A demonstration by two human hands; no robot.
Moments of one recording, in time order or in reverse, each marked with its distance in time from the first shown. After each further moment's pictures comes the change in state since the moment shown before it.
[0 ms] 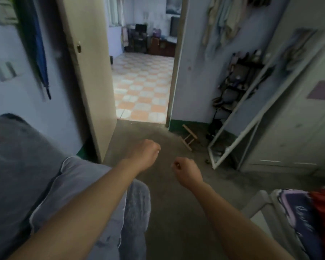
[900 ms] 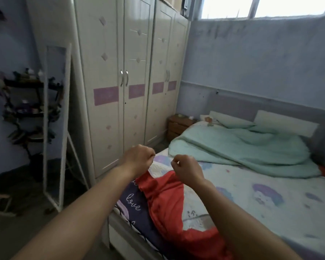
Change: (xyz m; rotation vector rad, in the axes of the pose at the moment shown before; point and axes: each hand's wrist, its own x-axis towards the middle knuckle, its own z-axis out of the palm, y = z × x) left_hand 0.118 0.677 0.071 -0.236 0.018 0.958; right_hand -0.263 0.449 -0.414 -0.226 0.727 0.677
